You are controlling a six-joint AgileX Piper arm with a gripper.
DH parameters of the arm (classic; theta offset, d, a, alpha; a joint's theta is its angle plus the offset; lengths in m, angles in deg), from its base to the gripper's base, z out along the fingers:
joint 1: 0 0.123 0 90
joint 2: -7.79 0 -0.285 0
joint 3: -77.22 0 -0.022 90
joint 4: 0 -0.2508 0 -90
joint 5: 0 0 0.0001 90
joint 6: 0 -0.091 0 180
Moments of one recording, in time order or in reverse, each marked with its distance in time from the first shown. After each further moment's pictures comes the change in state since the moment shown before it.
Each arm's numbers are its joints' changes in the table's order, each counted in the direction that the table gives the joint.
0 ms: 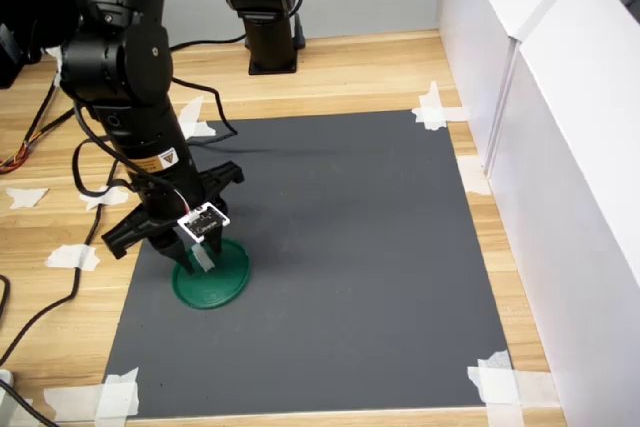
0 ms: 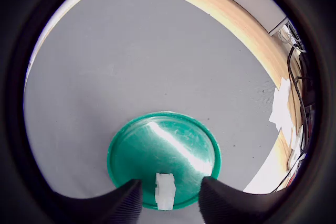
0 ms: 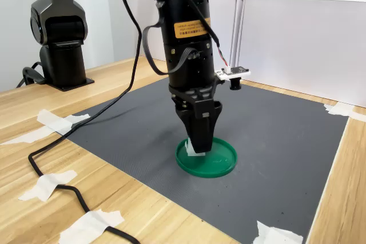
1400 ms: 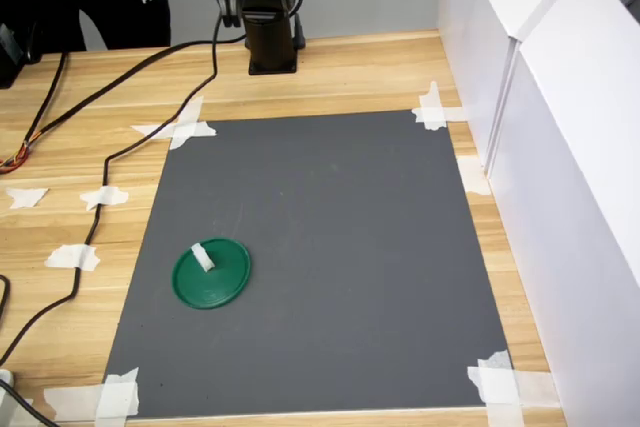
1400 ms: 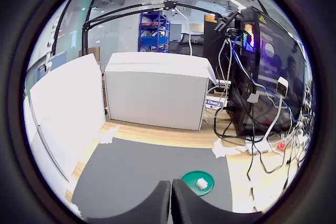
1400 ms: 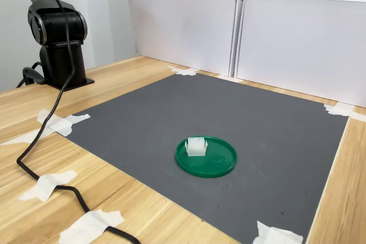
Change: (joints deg) arm 0.0 74.9 -47.2 -29.0 20.9 -16.8
